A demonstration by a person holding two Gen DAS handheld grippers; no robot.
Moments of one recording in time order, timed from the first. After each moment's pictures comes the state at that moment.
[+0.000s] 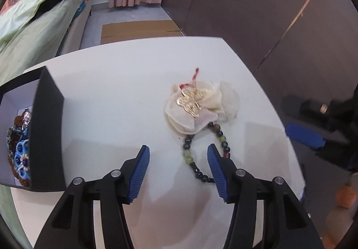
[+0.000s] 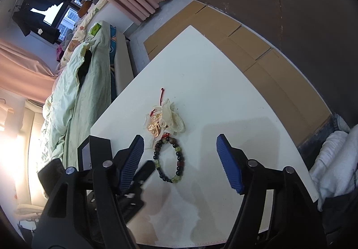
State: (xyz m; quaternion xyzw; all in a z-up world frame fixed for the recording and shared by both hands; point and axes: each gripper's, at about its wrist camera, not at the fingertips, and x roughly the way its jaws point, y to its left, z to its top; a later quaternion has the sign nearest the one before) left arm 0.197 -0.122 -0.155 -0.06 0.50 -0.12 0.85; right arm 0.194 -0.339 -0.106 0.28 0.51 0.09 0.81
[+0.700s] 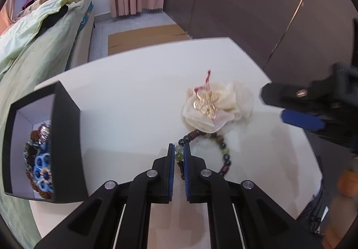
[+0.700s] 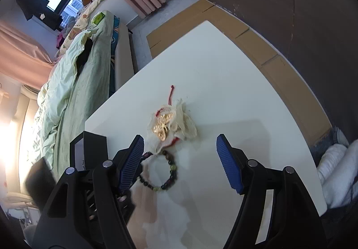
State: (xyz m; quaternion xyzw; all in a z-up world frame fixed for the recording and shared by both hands) left arm 0.195 -0.107 -0.149 -0.02 0.49 -0.10 0.87; right arm 0.215 -0.306 -0.112 0.23 0.52 0.10 0.82
